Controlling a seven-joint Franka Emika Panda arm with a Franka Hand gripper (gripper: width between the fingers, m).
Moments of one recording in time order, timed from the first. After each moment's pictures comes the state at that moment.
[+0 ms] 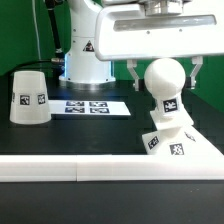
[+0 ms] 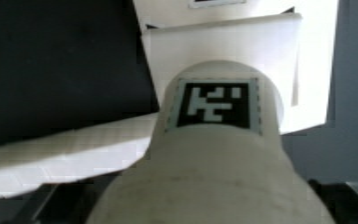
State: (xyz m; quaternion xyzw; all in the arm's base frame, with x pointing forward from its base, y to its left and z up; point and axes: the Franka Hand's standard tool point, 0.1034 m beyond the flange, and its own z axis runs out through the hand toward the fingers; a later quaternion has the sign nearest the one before) arm 0.614 0.073 0.119 -0.98 0.16 -0.10 0.05
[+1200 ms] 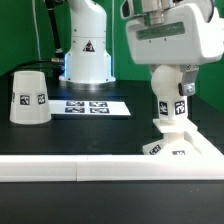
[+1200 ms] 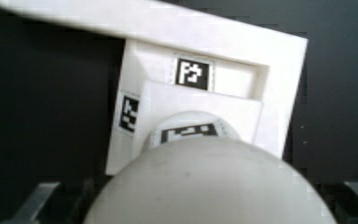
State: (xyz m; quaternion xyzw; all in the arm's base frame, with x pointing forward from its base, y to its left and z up) arm 0.603 0.096 0.111 -0.75 0.65 0.03 0.12
